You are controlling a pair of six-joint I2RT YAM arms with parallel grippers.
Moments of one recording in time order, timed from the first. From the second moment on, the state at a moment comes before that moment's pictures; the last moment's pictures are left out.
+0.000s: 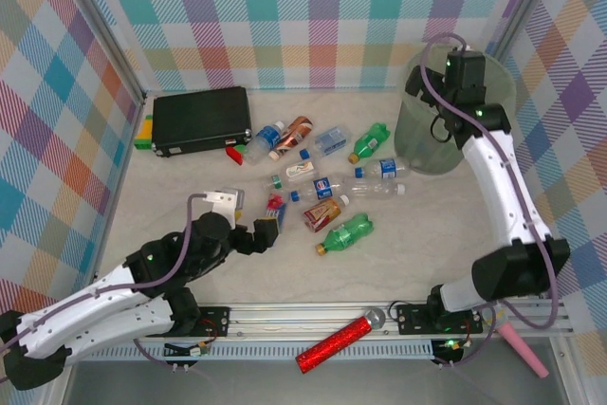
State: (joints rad) left arm -1.02 0.67 0.68 -0.59 -0.39 -0.66; right arm 0.16 1.41 1.57 -0.66 0.18 0.42
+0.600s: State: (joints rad) left arm -1.02 1.09 0.77 -0.66 -0.49 -0.76; right arm 0.42 1.03 1.01 -0.51 -0.17 0.50
